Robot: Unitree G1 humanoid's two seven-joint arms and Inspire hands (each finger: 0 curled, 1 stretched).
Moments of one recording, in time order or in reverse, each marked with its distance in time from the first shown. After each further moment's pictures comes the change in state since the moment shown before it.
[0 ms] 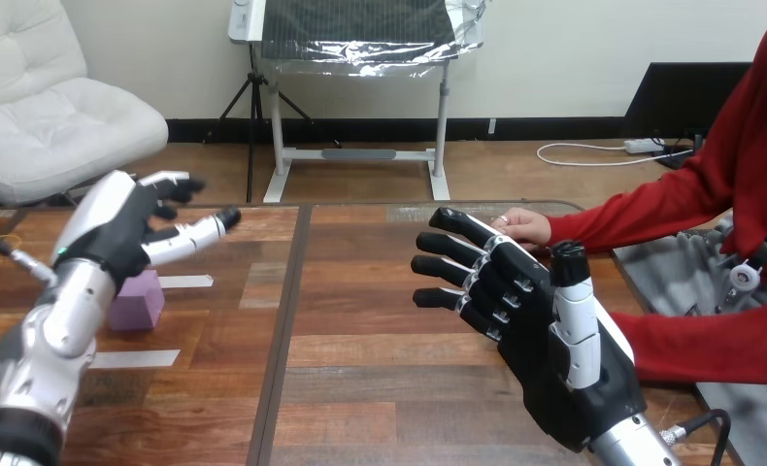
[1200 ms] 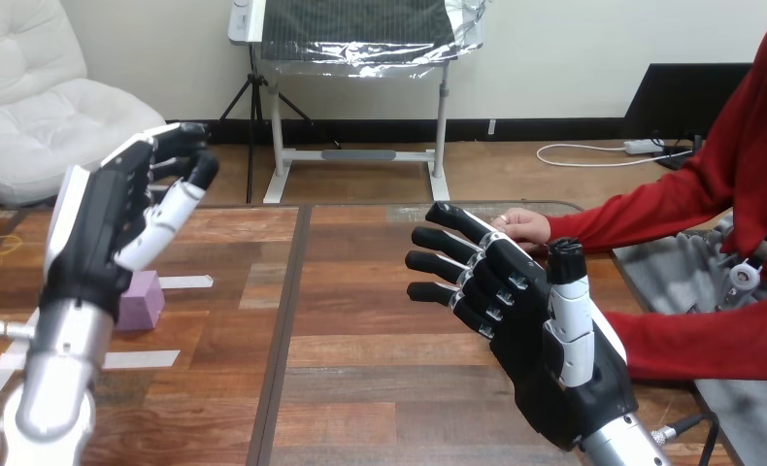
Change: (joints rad) left arm 0.372 -0.128 0.227 -0.580 -0.371 -0.135 -0.009; right arm 0.000 0.033 0.009 0.000 -0.007 0.000 -0.013
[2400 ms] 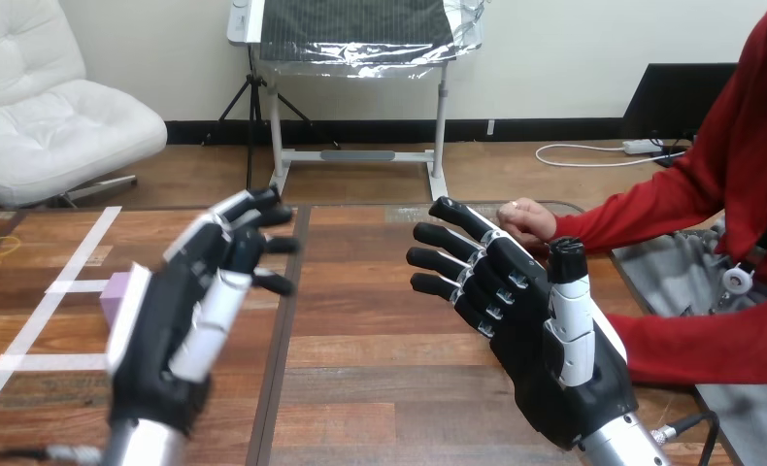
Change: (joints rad) left arm 0.444 -0.227 -0.109 -0.517 -0.219 0.015 -0.049; right arm -0.001 0.005 0.002 0.000 0.000 -0.005 -0.001
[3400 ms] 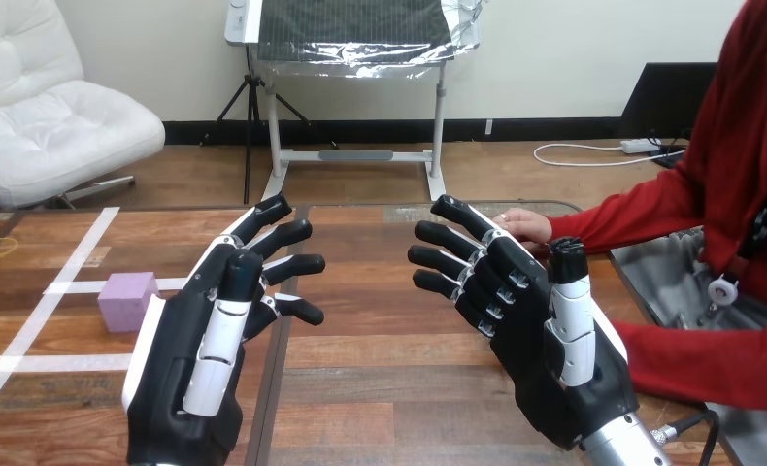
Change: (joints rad) left arm 0.190 -0.053 -0.133 -0.180 -0.138 0.033 -0.023; right arm 0.000 0.000 0.000 0.000 0.000 -0.005 0.000
